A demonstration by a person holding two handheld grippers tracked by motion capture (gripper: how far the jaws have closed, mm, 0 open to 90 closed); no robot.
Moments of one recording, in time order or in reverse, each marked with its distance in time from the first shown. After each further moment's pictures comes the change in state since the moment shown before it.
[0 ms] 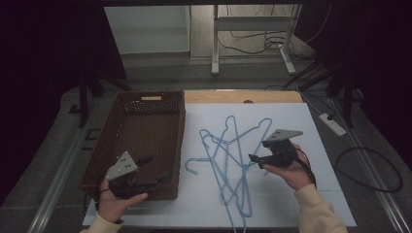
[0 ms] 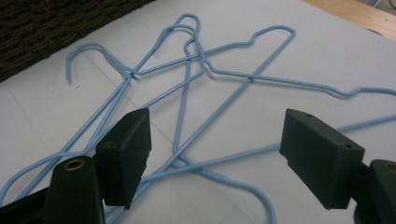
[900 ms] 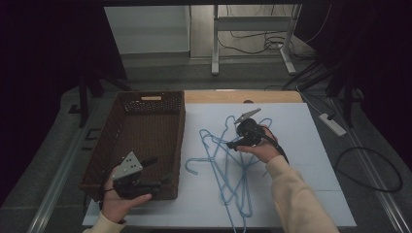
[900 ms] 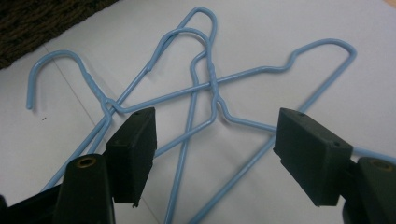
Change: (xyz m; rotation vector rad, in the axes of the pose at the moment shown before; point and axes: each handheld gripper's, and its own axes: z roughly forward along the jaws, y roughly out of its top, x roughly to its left) left arm -0.005 0.000 0.007 0.026 -0.020 0.005; right arm -0.004 0.060 0.090 0.195 0.072 -0.056
